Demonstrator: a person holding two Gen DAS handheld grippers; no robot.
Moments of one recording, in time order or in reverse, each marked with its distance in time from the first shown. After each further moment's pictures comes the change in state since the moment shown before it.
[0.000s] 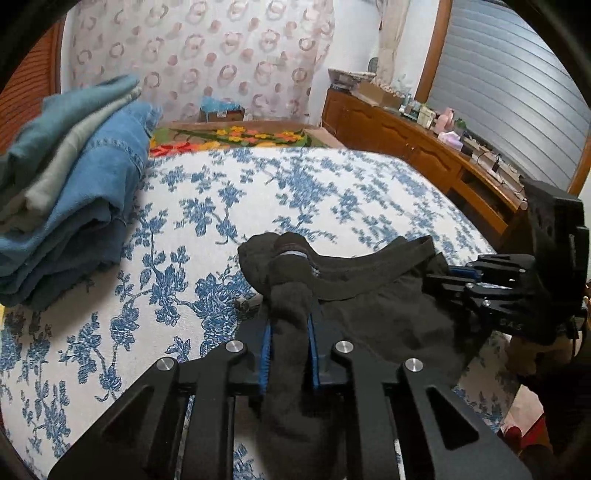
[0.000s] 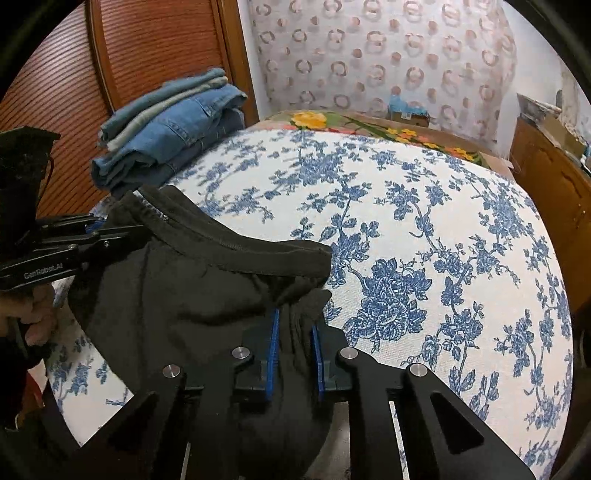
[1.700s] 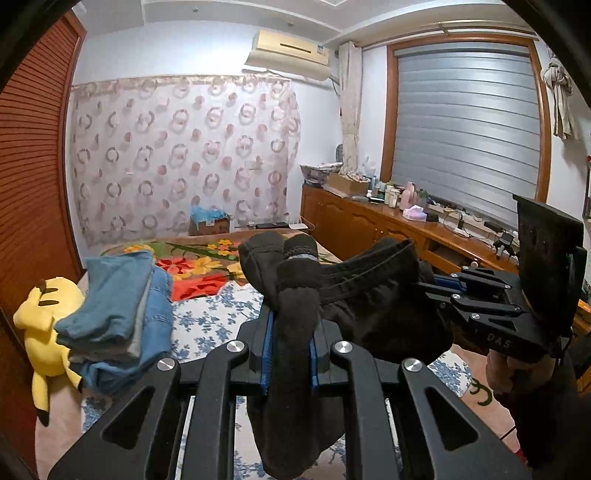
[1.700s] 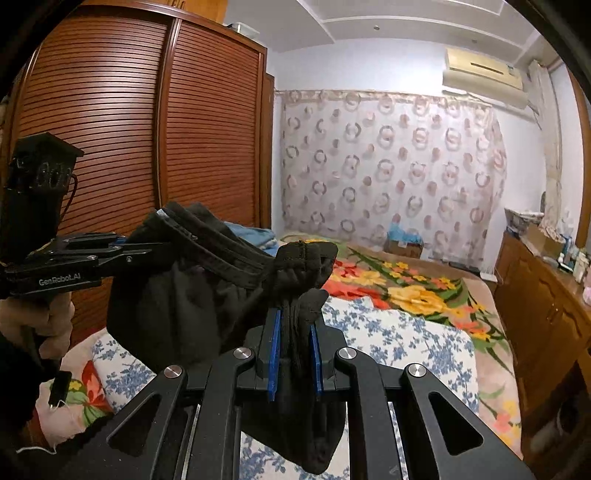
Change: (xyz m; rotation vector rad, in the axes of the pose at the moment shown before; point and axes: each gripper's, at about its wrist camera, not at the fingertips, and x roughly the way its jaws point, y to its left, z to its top) left arm -0.167 -0.052 0.047 0.122 -0.375 -0.010; right arm -0.176 0.058 -0.005 -0.157 -0.443 -0.037
